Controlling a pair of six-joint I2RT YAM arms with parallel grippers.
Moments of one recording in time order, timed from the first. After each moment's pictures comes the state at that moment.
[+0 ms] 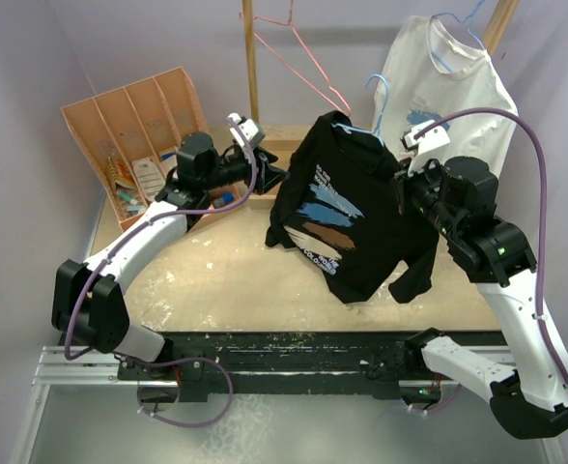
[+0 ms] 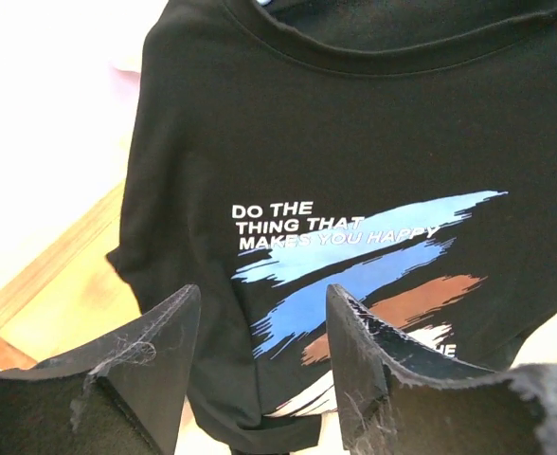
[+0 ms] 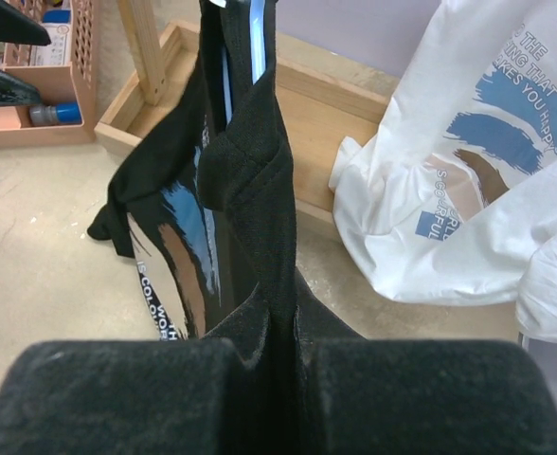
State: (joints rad) left arm -0.42 1.46 1.16 0.21 0.64 -0.01; right arm 0.43 0.98 1.42 -0.76 0.12 -0.09
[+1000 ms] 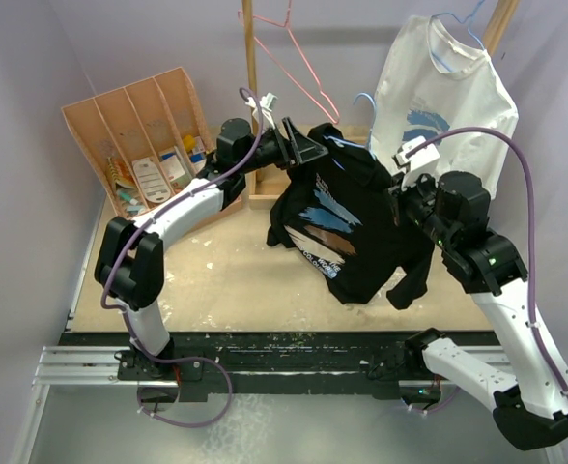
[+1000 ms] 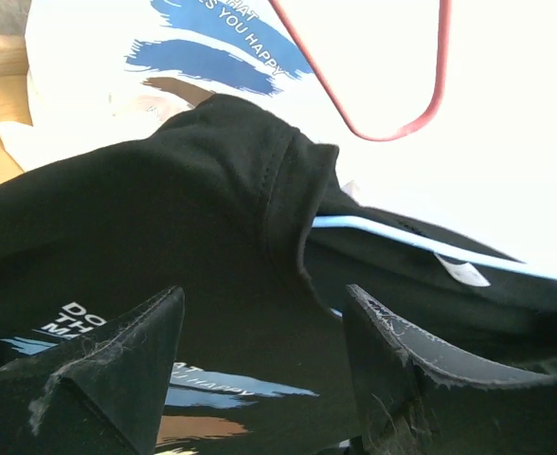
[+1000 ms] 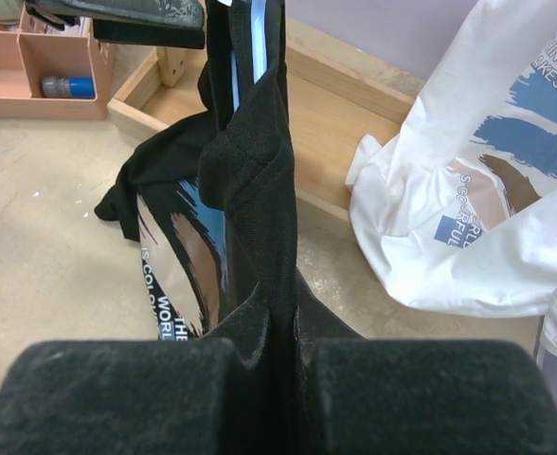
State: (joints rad) left arm -0.51 1.79 1.42 0.35 0.54 -0.88; right arm 0.43 0.90 1.27 -0.68 0.06 -0.14
